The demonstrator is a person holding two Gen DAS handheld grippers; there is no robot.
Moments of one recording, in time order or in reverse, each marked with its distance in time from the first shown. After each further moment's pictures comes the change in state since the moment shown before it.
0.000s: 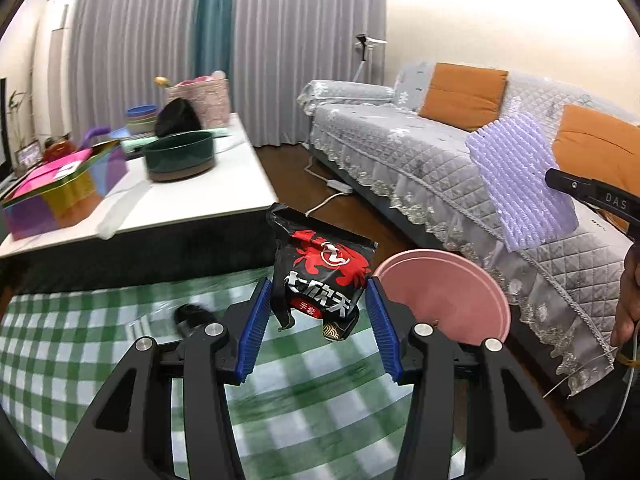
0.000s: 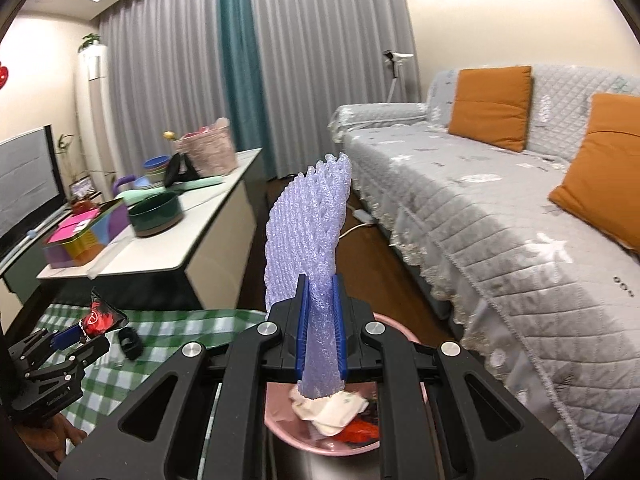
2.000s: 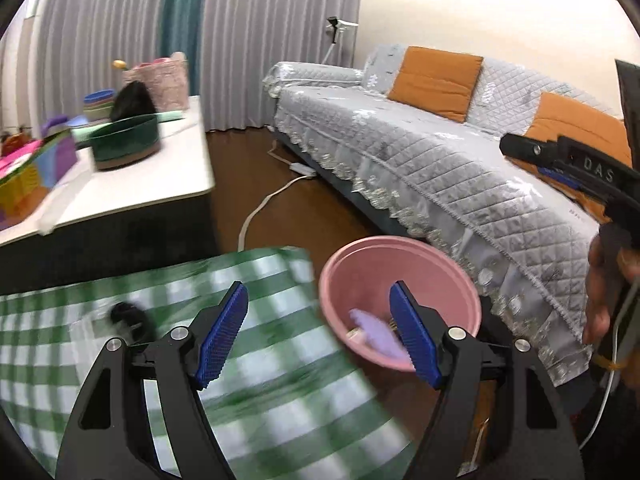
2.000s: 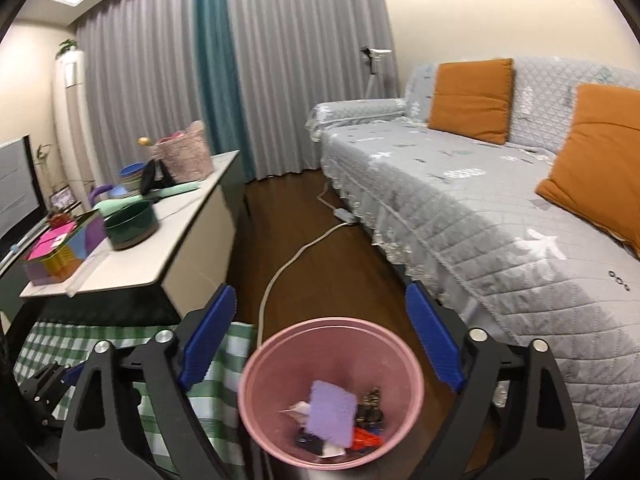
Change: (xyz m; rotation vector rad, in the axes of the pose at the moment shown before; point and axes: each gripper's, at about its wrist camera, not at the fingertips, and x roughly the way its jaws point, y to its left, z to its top) left arm 0.021 -0.022 -0.005 0.006 0.071 -0.097; right arm 0.020 0.010 0.008 0.034 0.008 -0.049
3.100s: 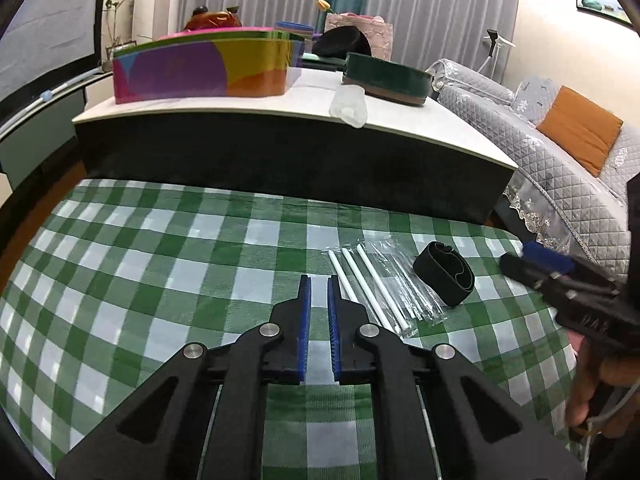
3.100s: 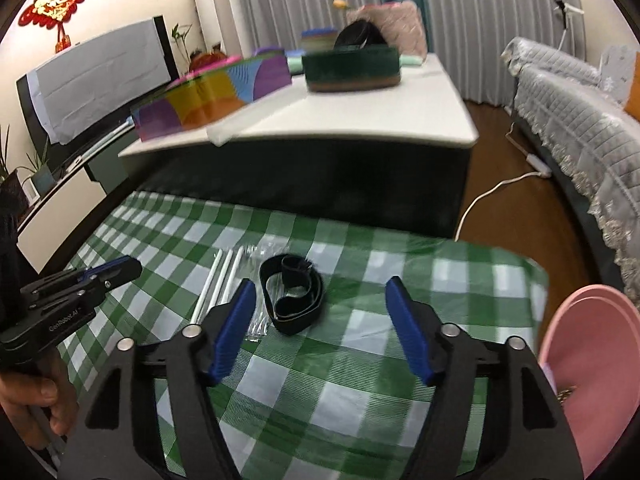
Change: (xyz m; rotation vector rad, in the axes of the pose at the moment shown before) left arm -0.033 0.231 -0.070 -0.336 0.060 0.341; right arm 0.124 0.251 -0.110 -0.287 0.336 0.507
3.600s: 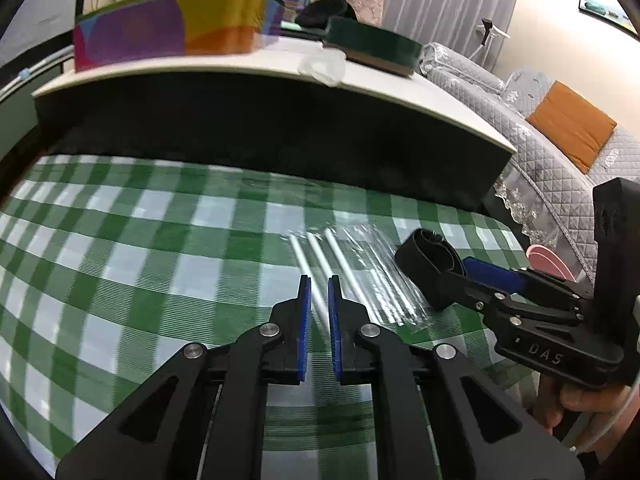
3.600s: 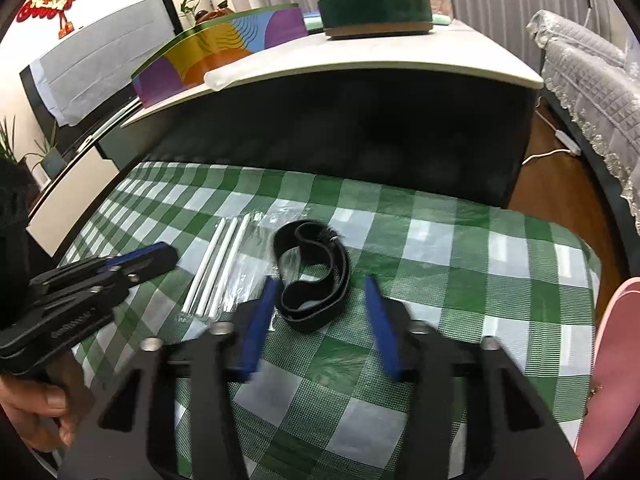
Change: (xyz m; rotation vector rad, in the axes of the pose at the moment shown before) left arm 0.041 -0.017 -0.002 -0.028 0.091 -0.087; right arm 0.041 0.001 -0.006 -0.006 0.107 0.083
